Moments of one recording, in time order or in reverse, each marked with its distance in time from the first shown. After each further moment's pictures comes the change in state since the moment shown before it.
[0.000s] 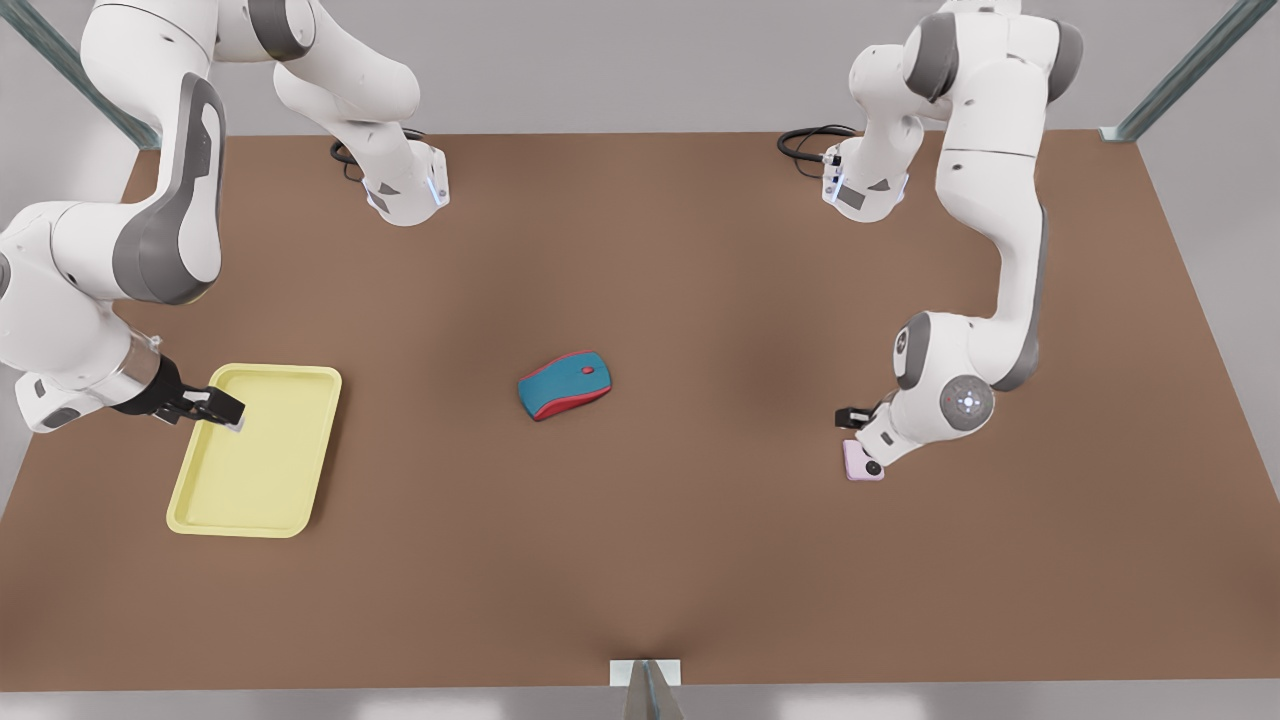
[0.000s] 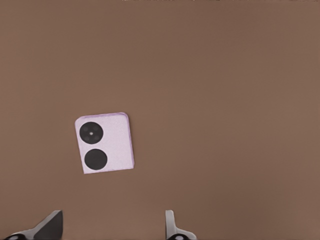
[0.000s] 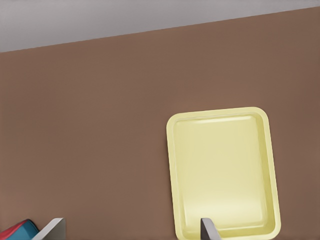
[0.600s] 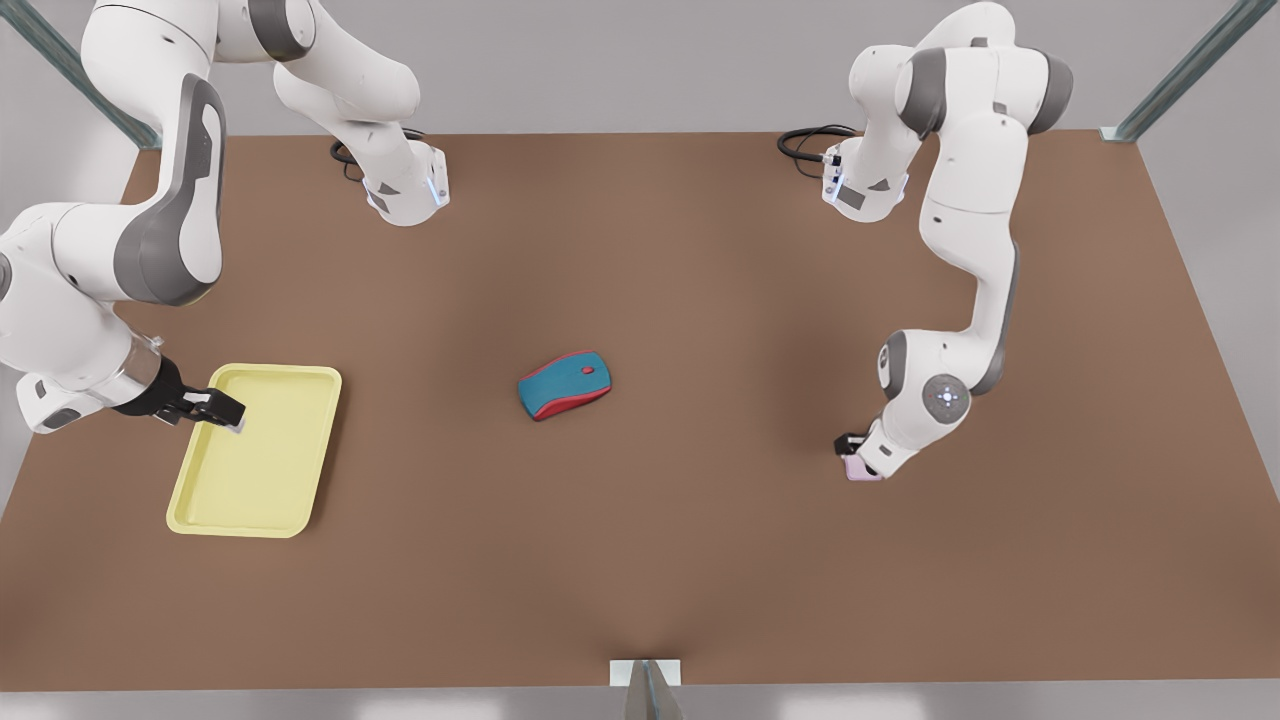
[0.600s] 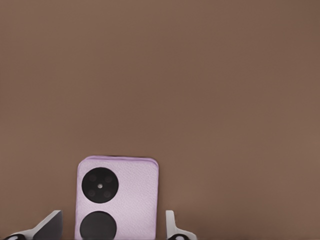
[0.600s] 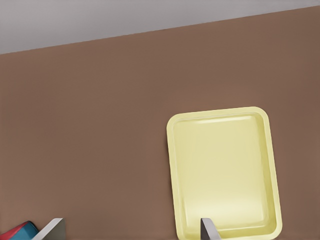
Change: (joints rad) left arm 0.011 0.113 0.014 -0.133 -0.014 0.408 -0.083; right arm 0.000 0.002 0.001 0.000 0.000 0.003 0.009
